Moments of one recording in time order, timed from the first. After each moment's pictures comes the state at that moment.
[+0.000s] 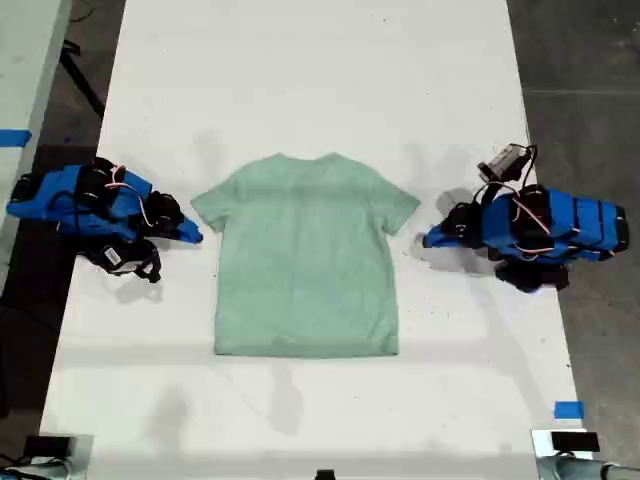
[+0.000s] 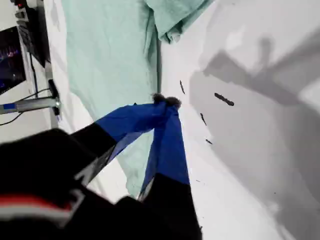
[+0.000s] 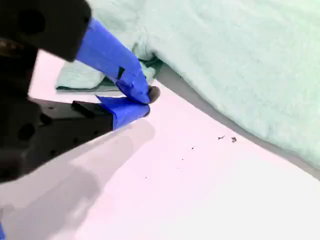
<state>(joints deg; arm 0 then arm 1) -1.0 196.1 173.9 80.4 -10.9 4.6 196.8 176.2 66.3 12.1</state>
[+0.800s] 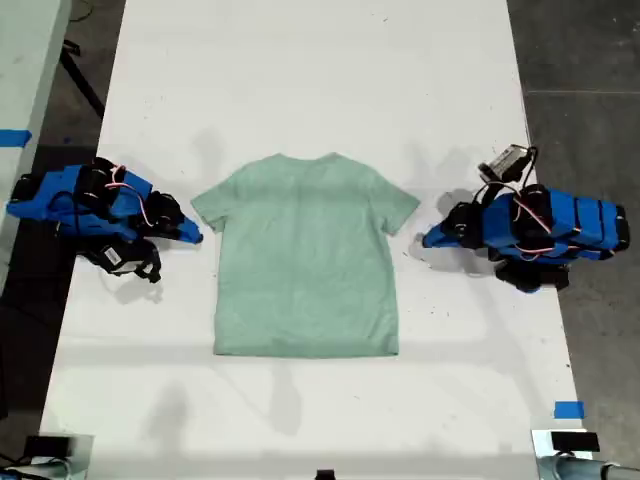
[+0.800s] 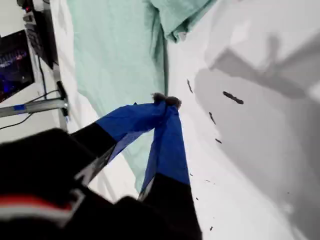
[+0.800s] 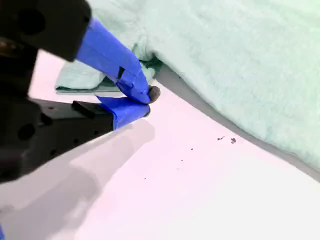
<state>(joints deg) -1.0 196.1 173.6 80.2 -10.9 4.1 196.5 174.4 66.0 13.4</state>
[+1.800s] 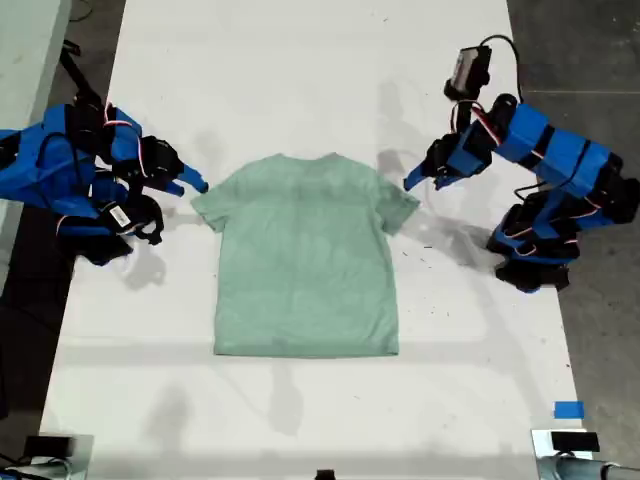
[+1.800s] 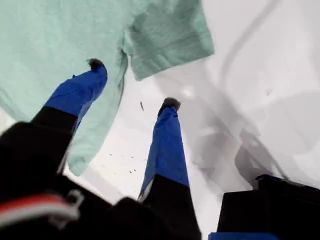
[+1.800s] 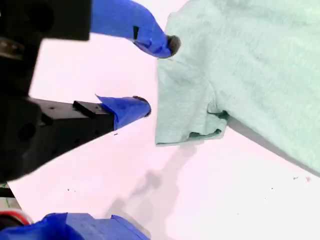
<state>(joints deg) -17.9 141.7 119.0 96.4 8.7 29.2 122.6 112.9 84.0 -33.0</state>
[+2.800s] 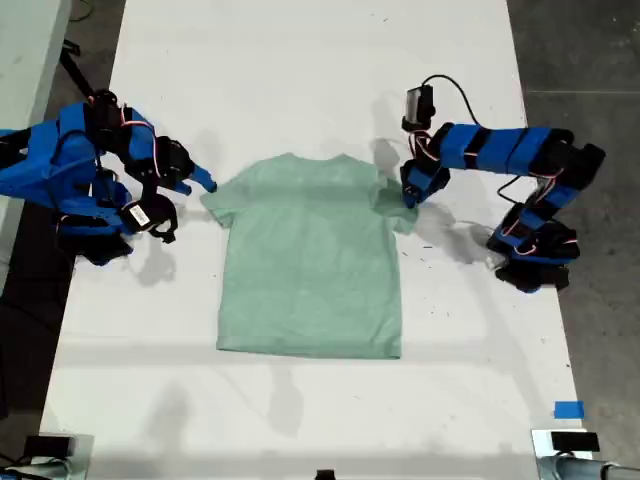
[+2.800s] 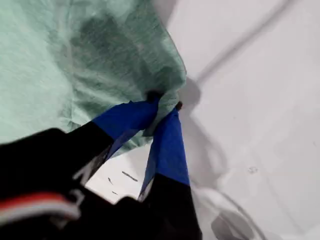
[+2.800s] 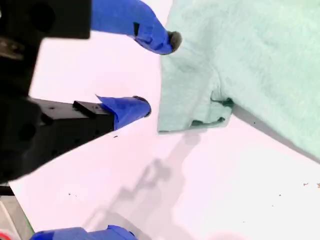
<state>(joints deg) -19.8 134.6 119.0 92.5 10.7 33.9 93.3 120.3 57.4 -40.9</state>
